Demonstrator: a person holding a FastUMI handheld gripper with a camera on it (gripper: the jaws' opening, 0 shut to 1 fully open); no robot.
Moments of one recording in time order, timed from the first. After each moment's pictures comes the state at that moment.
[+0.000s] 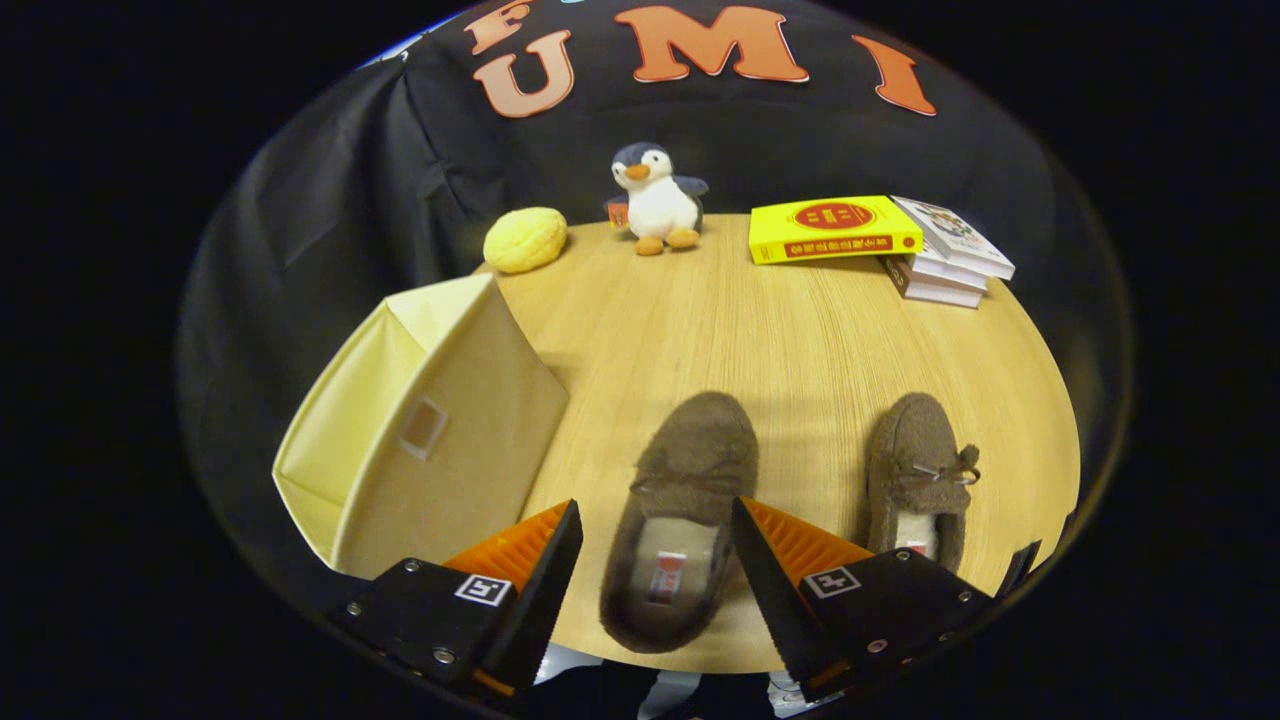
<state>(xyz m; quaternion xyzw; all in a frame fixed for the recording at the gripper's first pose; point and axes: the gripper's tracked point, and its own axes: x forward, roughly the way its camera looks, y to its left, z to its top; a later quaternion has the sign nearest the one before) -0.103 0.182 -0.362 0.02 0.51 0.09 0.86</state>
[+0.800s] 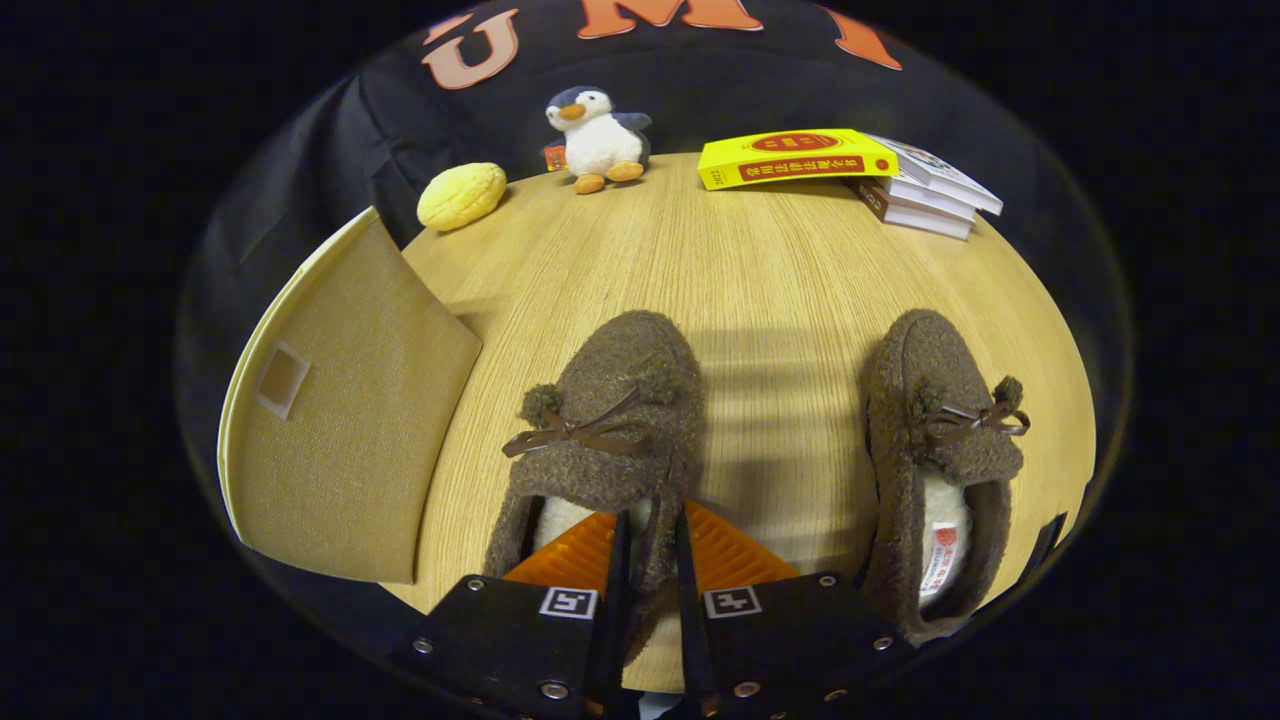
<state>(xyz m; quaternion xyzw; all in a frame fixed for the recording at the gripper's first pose) -0.096 0.162 -0.425 0.06 0.55 0.04 0.83</state>
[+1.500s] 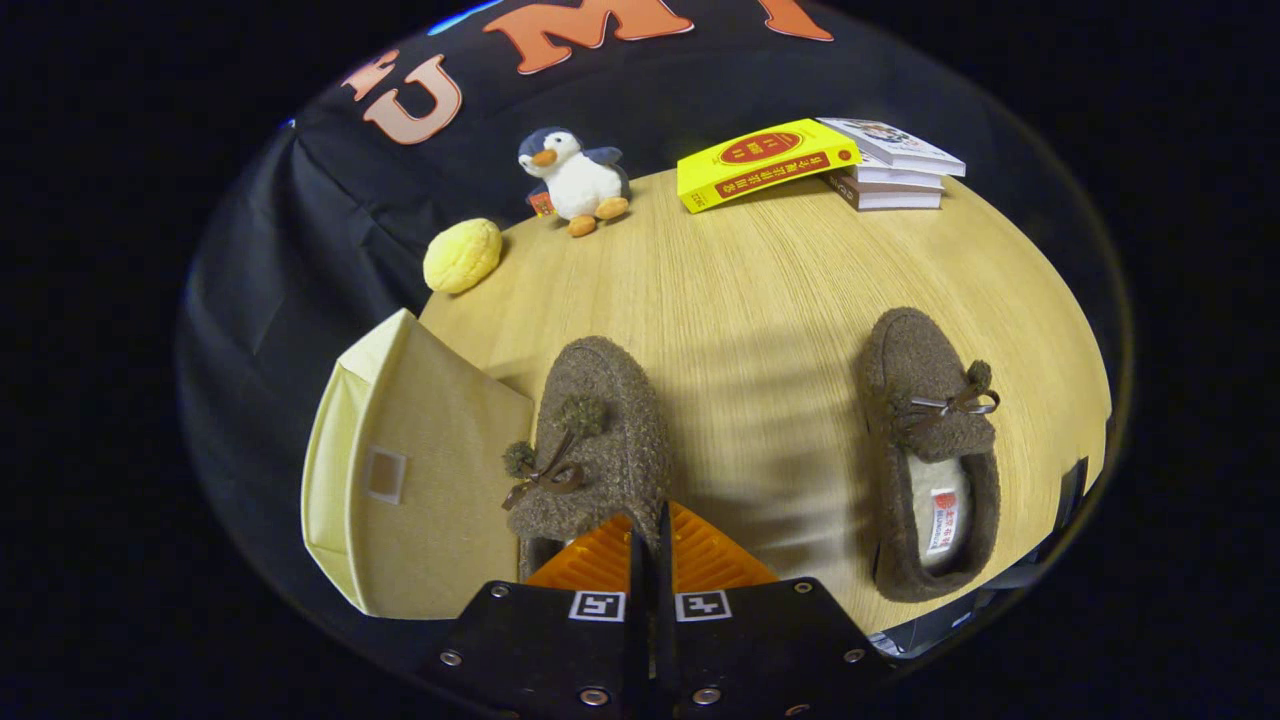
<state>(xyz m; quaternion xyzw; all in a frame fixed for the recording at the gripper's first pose) -0.087 0.189 -0.347 0.16 0.53 0.03 0.83</state>
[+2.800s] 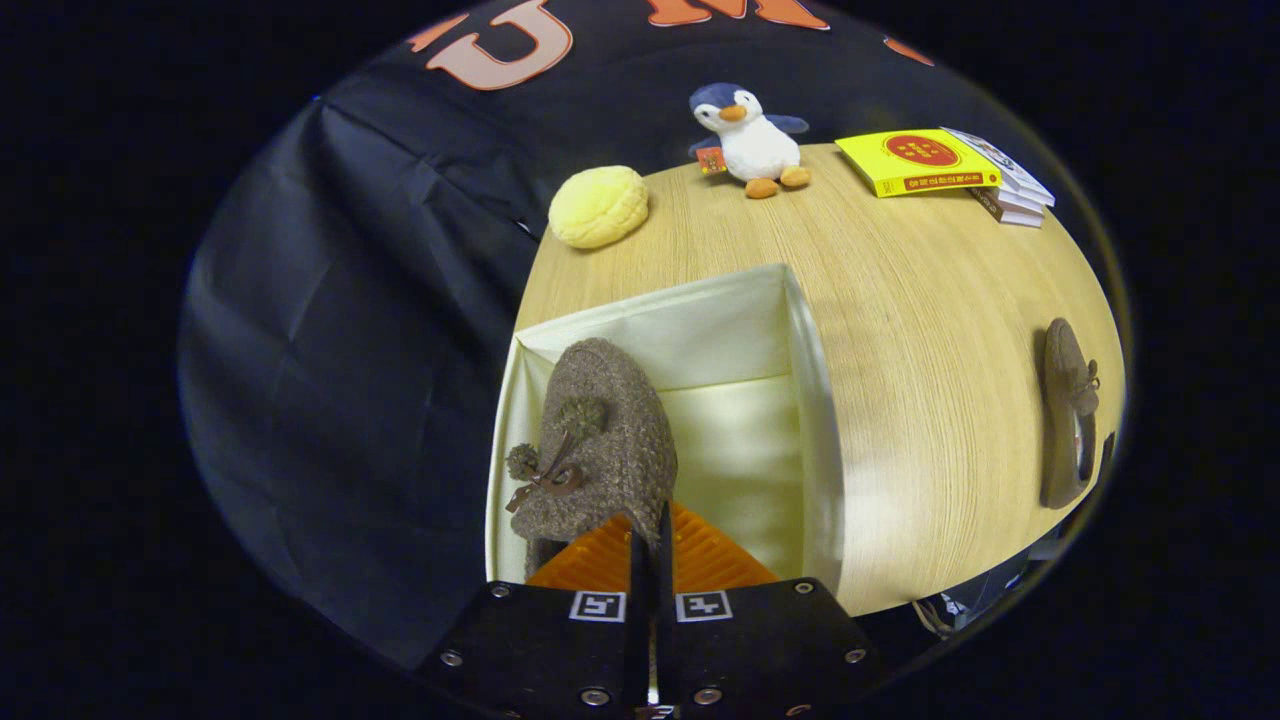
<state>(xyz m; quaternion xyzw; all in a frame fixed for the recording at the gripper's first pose) -0.062 0.429 -0.321 0.17 0.60 0.06 0.78</state>
